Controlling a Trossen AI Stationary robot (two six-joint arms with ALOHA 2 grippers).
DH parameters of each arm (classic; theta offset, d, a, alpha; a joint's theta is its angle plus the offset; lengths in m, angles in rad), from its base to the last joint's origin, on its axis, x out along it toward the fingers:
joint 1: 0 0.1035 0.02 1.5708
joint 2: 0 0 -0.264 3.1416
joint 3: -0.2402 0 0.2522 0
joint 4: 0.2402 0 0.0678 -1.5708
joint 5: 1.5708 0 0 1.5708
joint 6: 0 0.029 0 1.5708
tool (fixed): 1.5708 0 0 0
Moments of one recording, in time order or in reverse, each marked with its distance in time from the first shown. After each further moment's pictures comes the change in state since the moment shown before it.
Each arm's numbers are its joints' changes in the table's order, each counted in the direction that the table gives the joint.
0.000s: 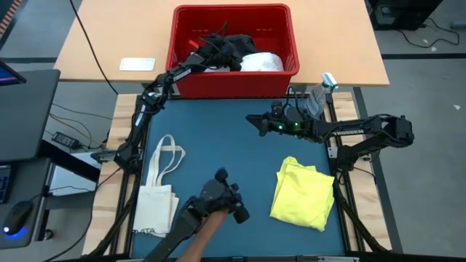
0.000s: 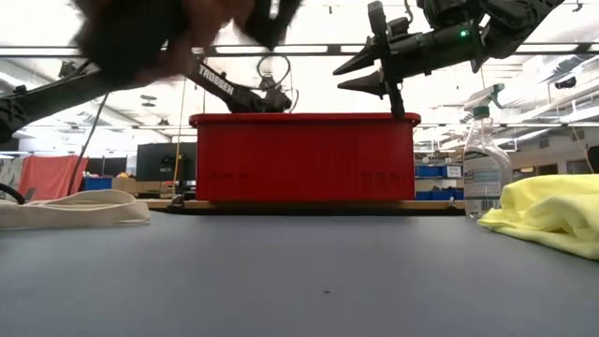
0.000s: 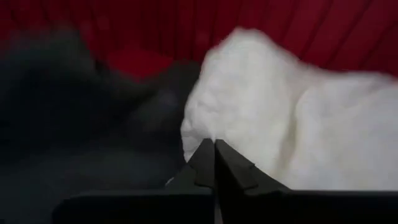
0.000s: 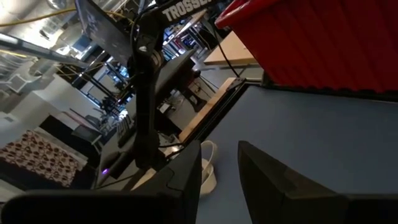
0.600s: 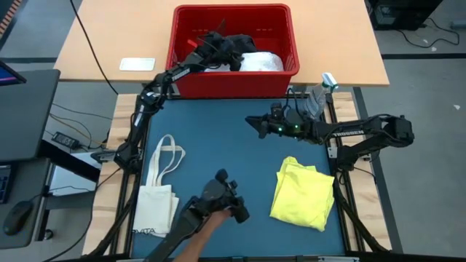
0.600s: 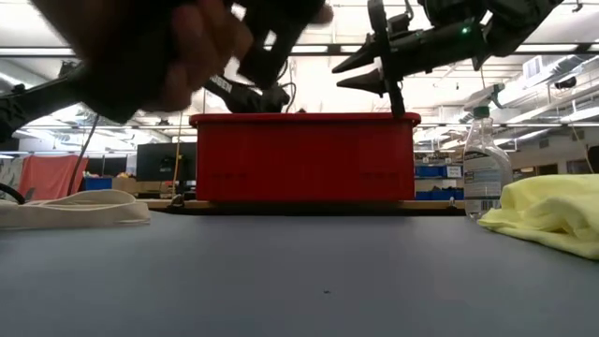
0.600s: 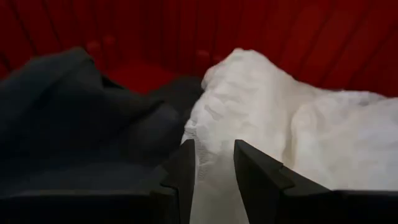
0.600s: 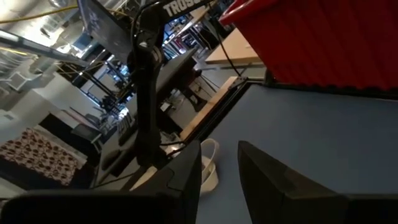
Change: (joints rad) left arm 0.005 0.011 0.039 -0.058 0.008 -0.023; right arm 0.023 0.000 0.000 0.000 0.027 -0.008
